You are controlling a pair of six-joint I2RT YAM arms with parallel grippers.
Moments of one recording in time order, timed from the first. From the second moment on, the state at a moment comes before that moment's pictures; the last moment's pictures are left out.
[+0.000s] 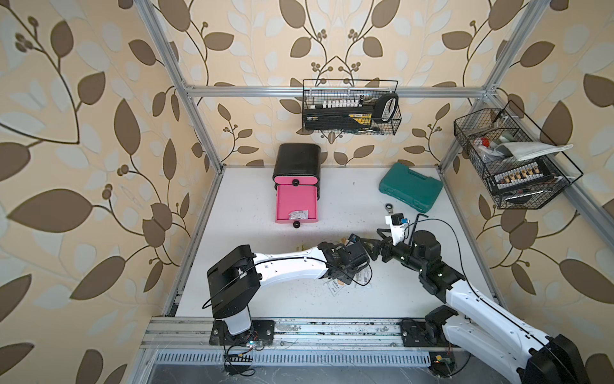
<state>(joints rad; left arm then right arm) -1.20 1.70 1.16 -0.66 -0.21 -0.58 0.43 0.87 0.39 0.15 -0.29 0.33</state>
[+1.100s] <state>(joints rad) -1.33 1.82 1.09 -0.59 -0.18 -0.58 0.43 0.87 0.39 0.18 -0.29 0.33</state>
